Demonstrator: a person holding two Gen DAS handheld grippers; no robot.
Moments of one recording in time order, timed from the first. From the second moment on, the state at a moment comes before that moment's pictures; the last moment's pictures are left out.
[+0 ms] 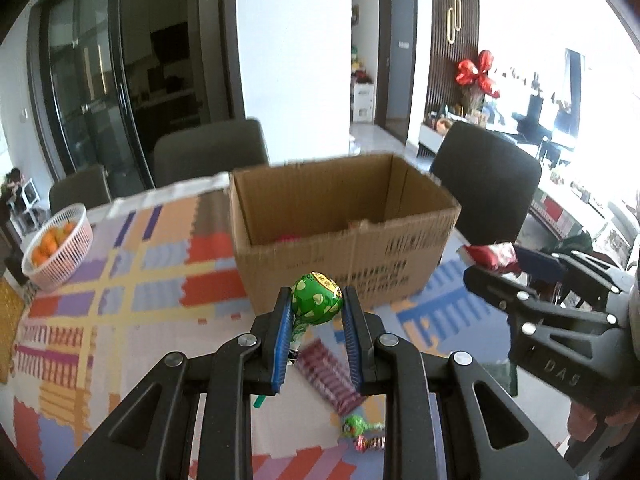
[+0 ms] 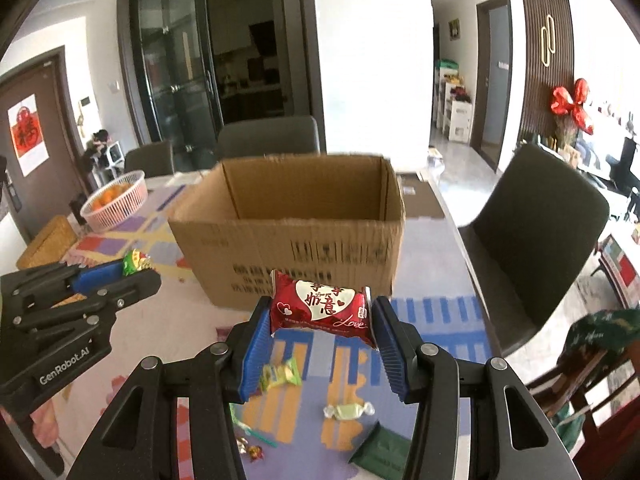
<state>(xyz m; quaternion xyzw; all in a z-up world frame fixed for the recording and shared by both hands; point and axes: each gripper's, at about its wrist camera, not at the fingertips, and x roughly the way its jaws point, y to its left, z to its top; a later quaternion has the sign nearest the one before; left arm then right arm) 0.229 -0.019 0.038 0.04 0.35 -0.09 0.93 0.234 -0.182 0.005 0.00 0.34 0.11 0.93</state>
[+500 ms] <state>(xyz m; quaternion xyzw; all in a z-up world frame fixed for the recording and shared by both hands) 0.284 -0.012 0.083 0.00 0.33 -0.10 0.94 0.275 -0.174 0.058 0.00 0.30 0.12 0.95</state>
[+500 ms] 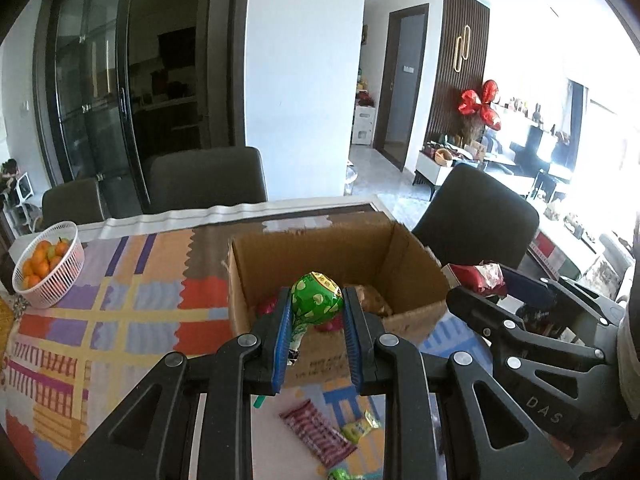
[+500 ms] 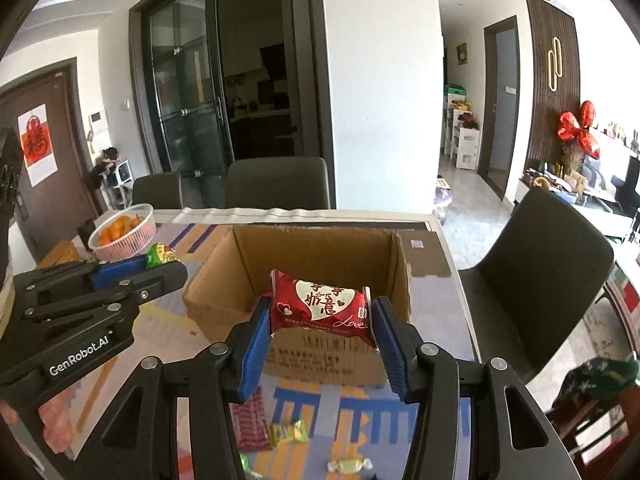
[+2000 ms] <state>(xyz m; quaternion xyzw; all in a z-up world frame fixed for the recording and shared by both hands) 0.271 -0.037 0.065 0.09 0.34 -0.11 0.93 0.281 -0.190 0.053 -0.04 0.31 0.09 0.94</state>
